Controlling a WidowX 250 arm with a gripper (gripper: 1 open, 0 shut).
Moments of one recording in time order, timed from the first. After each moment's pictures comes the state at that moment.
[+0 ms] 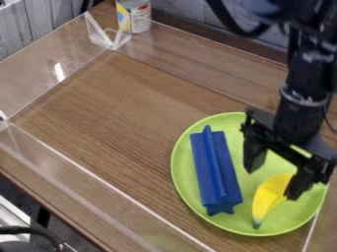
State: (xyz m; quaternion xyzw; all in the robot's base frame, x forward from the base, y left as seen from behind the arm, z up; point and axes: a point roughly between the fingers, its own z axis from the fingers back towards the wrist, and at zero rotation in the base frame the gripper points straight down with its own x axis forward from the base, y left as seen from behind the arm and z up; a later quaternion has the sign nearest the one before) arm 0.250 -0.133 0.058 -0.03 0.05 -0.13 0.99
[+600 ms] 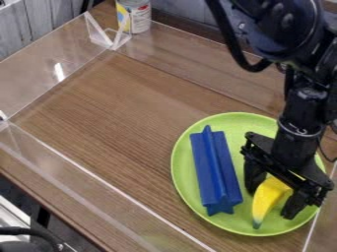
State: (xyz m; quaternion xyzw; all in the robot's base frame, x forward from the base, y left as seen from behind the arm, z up) arm 0.251 -0.138 0.023 -0.04 0.06 -0.14 0.99
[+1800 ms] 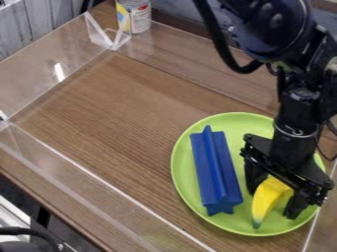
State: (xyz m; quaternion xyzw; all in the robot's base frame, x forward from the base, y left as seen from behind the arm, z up) arm 0.244 -0.143 0.021 -0.06 0.04 -0.13 0.99
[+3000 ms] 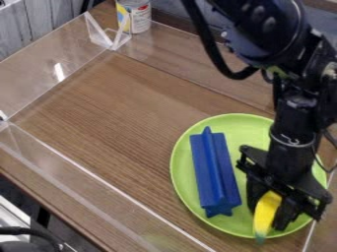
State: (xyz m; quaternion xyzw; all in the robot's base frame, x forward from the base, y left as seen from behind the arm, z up) arm 0.229 -0.145 0.027 -0.07 0.07 -0.14 0.98
